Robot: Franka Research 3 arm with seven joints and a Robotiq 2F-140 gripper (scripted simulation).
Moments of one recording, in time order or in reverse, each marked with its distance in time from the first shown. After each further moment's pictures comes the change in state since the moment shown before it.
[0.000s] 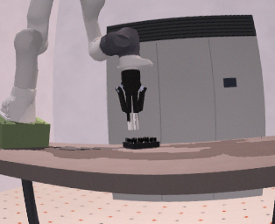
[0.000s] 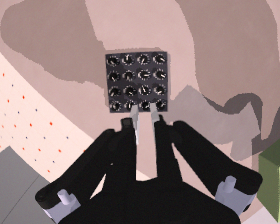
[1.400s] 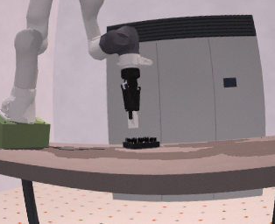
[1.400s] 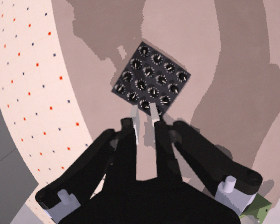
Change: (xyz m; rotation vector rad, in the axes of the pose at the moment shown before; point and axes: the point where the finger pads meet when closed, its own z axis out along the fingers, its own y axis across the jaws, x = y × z) arm -0.001 -0.001 -0.007 0.001 0.009 -0.605
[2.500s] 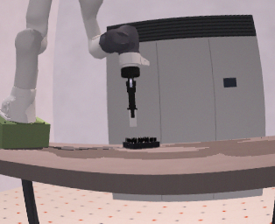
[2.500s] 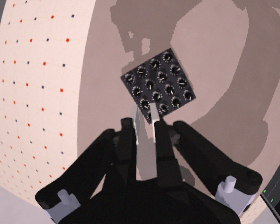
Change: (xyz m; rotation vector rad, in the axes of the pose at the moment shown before) arm 0.000 0.000 -0.005 0.000 0.000 -0.467
